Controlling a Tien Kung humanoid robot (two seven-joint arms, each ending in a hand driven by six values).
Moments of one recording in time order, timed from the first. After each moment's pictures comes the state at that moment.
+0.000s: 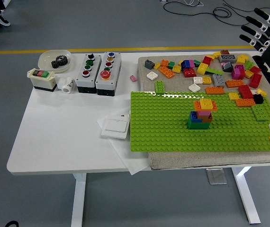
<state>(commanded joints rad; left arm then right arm) -0.18 0.12 -0.84 -0.24 2.27 -0.44 0.04 0.63 -0.70 0.95 1.35 -0.20 0.03 0.13</state>
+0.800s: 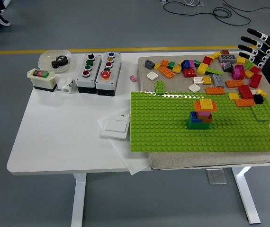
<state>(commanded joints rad) -0.14 0.11 -0.89 -0.23 2.27 -0.40 0.05 0.63 -0.70 0.93 1.21 -0.33 0.16 0.10</state>
